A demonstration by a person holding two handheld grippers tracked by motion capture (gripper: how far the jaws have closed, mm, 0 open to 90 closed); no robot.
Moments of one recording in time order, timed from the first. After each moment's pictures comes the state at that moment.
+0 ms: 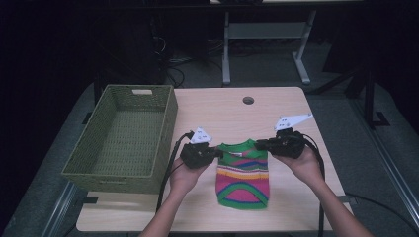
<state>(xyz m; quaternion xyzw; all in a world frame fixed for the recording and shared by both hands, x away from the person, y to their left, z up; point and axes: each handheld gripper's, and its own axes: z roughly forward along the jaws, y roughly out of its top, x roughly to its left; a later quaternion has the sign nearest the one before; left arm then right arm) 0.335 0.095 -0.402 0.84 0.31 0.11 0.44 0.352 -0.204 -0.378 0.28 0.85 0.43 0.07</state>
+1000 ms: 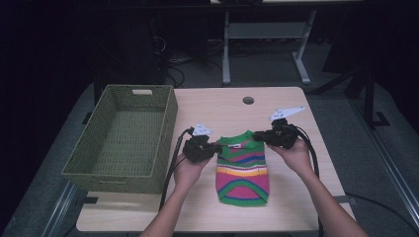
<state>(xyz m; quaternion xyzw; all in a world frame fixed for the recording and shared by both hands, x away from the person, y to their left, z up) 0.360 0.092 -0.417 0.82 0.36 0.10 0.42 0.393 -0.201 -0.398 0.34 0.83 0.43 0.07</state>
